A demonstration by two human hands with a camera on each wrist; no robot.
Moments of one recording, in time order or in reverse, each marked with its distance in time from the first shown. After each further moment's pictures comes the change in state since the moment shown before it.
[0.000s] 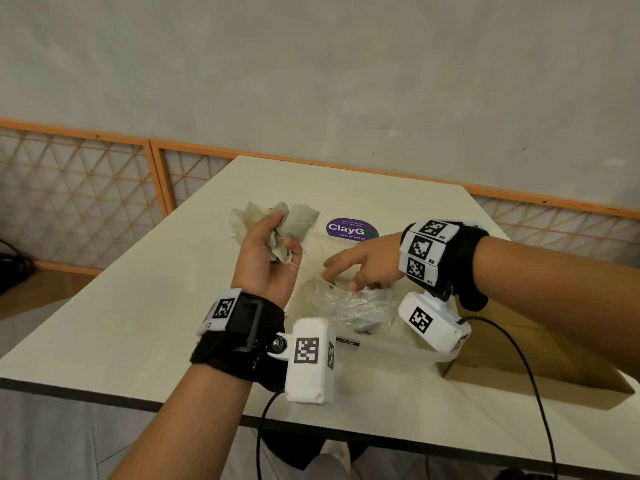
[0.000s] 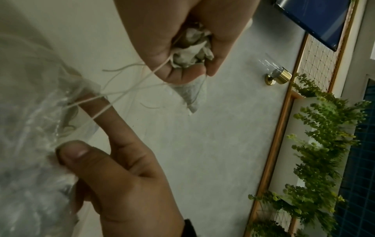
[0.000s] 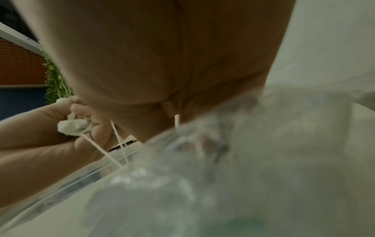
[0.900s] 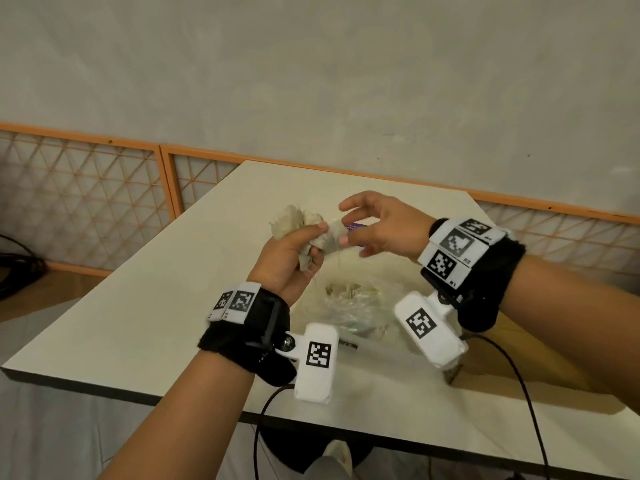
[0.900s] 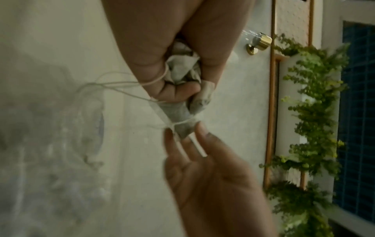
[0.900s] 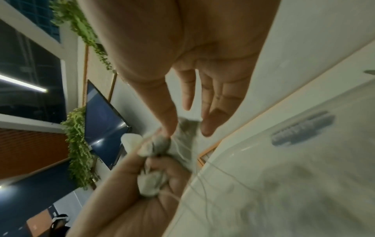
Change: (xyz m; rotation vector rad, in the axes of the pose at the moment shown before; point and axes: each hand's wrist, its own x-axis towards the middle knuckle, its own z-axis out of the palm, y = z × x) left_hand 0.000 -0.010 0.007 0.416 -0.104 -0.031; right_hand -0.038 -0.023 -0.011 0.811 0.550 -0.119
